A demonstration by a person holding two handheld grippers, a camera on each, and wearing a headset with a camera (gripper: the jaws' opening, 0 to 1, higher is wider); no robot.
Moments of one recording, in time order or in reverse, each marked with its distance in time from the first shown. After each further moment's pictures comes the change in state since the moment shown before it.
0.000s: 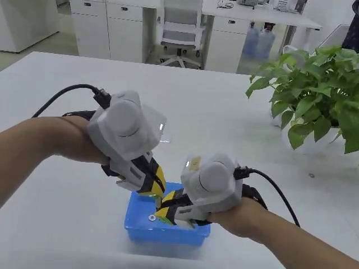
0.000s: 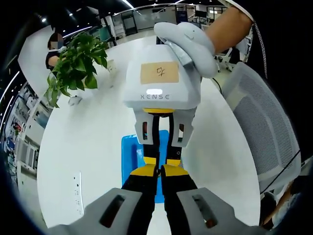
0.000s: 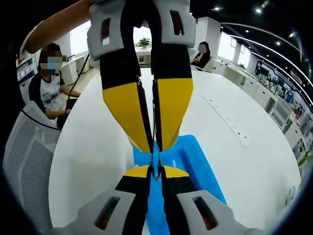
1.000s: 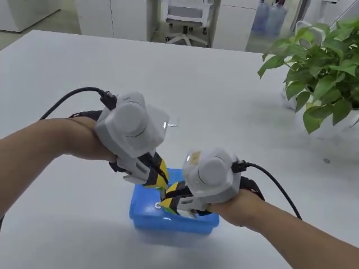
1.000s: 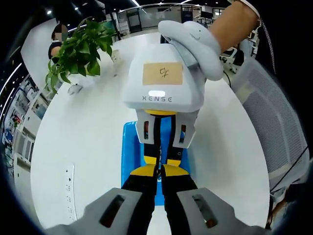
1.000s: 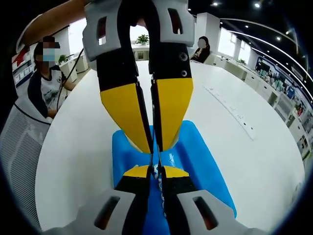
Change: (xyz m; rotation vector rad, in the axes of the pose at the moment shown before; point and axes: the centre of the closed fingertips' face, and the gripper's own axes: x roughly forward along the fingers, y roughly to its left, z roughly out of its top) left arm 0.034 0.017 -0.034 -0.049 0.004 -0.001; right arm 0.037 -0.018 -0.029 0.014 0.026 0.014
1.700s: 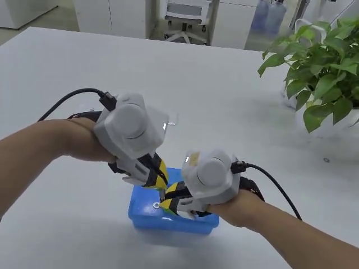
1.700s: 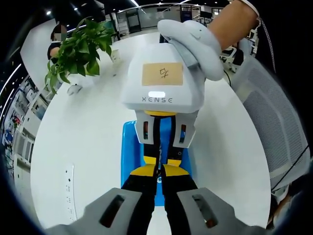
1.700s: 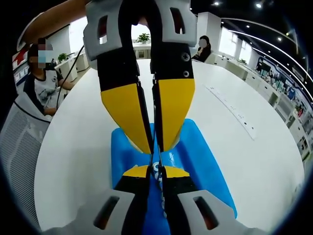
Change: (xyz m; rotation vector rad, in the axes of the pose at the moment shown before) left arm 0.002 0.001 -0.001 0.008 -0.001 -0.003; right arm 0.001 0.000 -0.002 -0.007 0.010 0.004
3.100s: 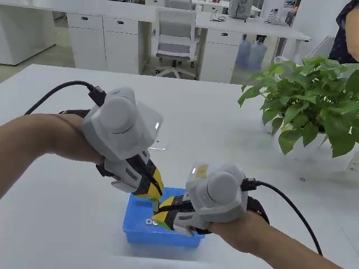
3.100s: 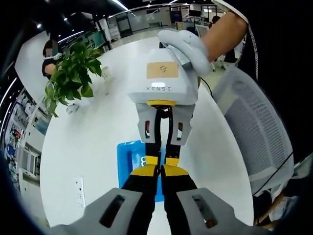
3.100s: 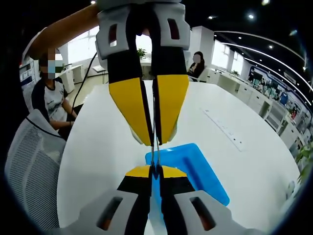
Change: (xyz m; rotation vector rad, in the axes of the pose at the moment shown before) left arm -0.060 -0.048 0.058 0.090 -0.006 -0.019; right arm -0.069 0.050 0.048 0.010 -0.135 -0.063
